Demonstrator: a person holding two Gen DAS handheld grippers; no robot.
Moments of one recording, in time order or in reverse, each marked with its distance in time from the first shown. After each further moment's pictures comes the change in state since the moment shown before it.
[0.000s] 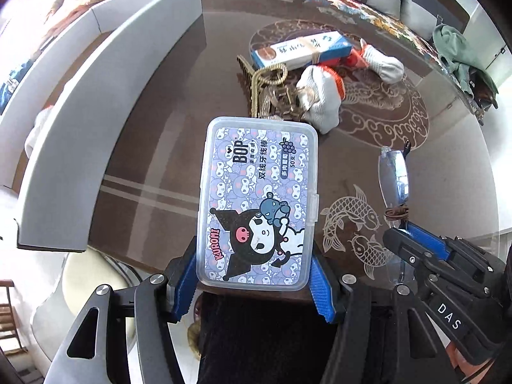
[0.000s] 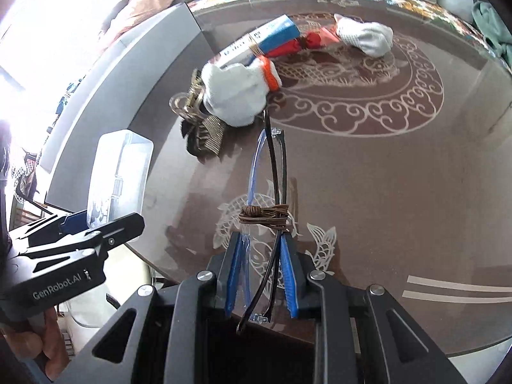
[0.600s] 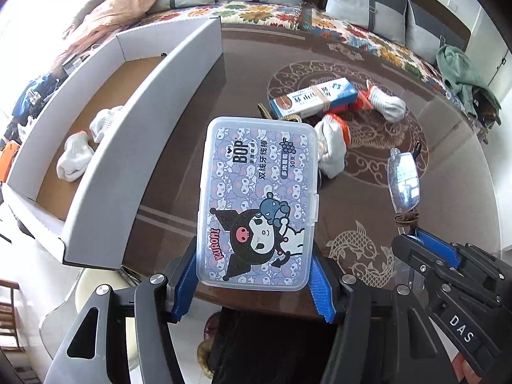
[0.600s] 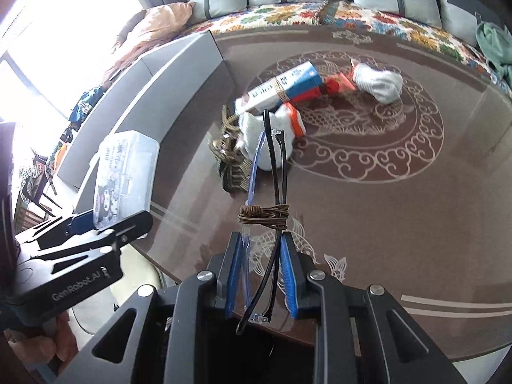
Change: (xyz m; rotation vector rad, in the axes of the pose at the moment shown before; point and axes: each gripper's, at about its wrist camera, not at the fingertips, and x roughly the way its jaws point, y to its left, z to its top) left arm -0.046 0.029 0.013 -0.032 -0.131 0.046; right arm -0.019 0.057 0.024 -0.039 -0.094 0.022
